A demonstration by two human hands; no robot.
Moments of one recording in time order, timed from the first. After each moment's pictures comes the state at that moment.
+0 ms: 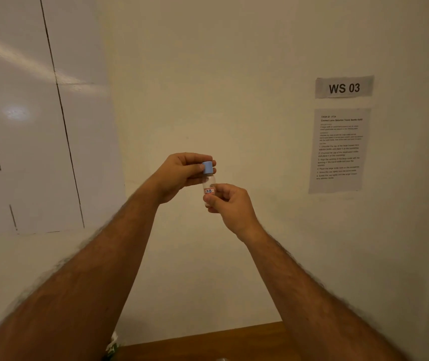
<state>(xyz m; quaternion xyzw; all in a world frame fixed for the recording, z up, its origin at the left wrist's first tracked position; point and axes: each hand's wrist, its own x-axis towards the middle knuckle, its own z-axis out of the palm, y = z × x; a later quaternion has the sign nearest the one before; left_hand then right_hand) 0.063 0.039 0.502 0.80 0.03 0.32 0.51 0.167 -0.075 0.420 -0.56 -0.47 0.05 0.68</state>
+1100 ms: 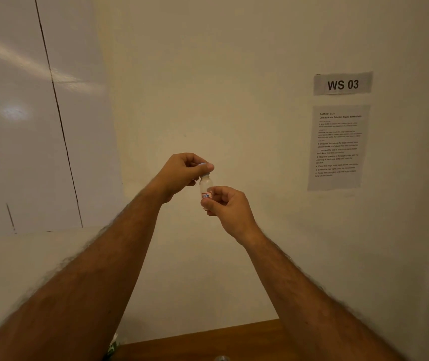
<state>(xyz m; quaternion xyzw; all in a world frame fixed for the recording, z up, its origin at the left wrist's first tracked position) 0.075 0.038 0.499 0.83 0.11 0.36 0.41 0.165 -0.078 0.412 -0.58 -0.45 0.07 0.67</state>
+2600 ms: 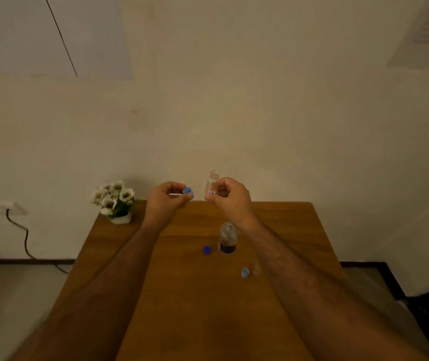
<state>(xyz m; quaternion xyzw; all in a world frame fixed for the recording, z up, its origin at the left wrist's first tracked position) -0.018 0.055 0.146 0.70 0.39 0.31 0.51 0.124 -0.060 0.162 -0.72 -0.38 0.22 0.53</state>
